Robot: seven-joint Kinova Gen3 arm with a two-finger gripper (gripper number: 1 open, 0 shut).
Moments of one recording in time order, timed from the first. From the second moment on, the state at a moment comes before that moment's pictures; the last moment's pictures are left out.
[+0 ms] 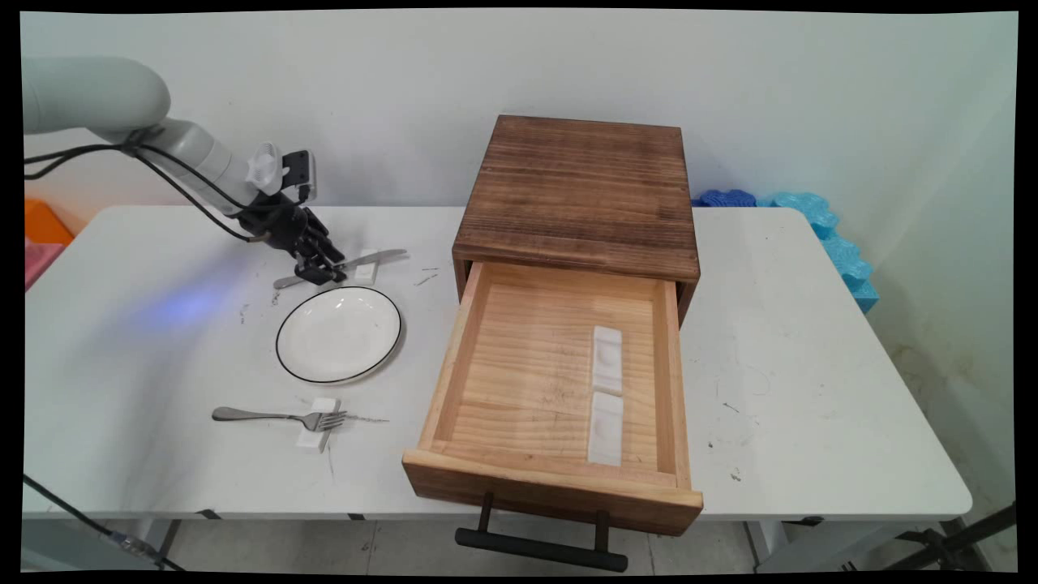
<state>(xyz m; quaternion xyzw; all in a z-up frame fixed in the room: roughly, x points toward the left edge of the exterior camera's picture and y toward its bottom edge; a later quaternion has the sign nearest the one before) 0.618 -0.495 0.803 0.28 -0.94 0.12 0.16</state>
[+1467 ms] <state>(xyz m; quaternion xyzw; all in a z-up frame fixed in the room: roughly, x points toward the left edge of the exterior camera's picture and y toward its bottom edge) 0.620 -0.478 0.827 0.28 -0.94 0.13 0.15</state>
